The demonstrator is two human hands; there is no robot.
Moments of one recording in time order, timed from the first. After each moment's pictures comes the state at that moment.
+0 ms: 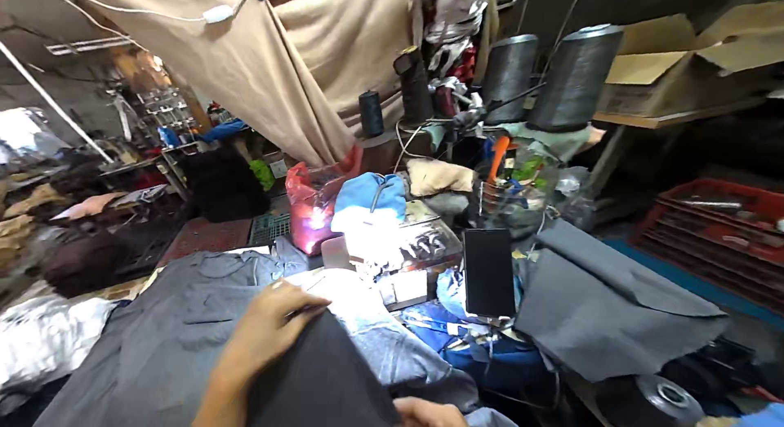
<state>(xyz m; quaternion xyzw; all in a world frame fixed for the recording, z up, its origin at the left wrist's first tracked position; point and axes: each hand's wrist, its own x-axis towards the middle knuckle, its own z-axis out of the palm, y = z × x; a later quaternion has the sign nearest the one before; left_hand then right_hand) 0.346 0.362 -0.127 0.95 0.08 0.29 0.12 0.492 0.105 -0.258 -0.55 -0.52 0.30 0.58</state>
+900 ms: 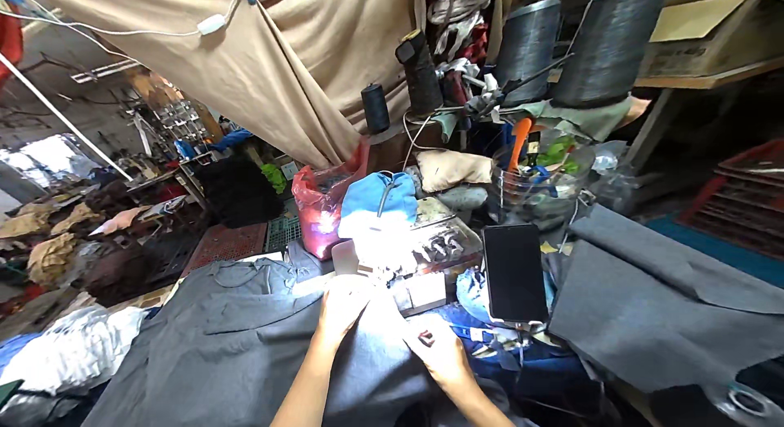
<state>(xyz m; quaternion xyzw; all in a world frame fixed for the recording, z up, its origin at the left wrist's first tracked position) 0.456 0.386 -0.217 0.89 0.27 0.24 0.28 0.559 0.211 -0.315 -0.71 -0.35 0.07 0.60</state>
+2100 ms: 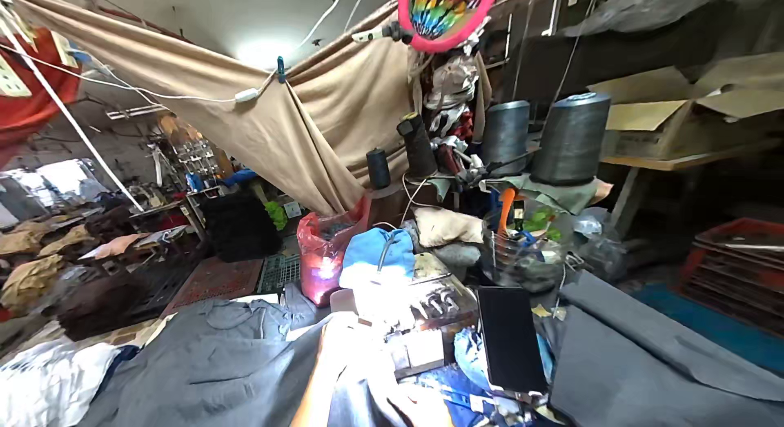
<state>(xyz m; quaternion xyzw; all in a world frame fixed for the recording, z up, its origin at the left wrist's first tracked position) 0.478 0.388 -0.190 0.88 0.35 0.17 0.27 0.553 0.214 -0.288 -0.66 -0.36 0.25 0.61</state>
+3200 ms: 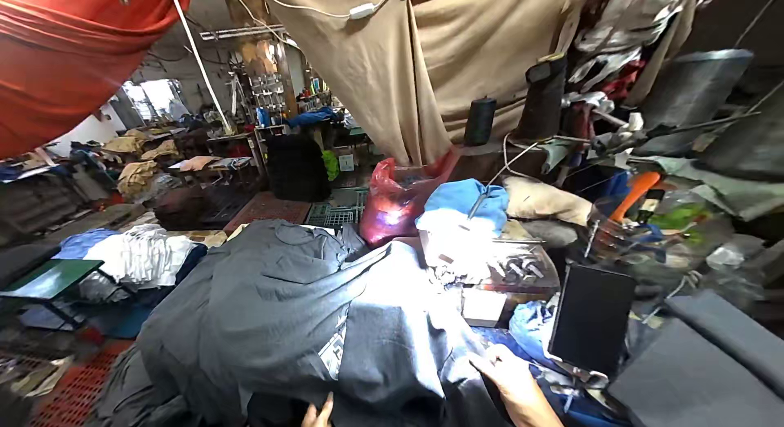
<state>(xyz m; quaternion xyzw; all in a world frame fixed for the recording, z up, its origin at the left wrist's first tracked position) 0.252 0.272 -0.443 0.35 0.61 0.38 0.60 0.601 0.178 -0.342 -0.64 -0.32 0.25 0.65</state>
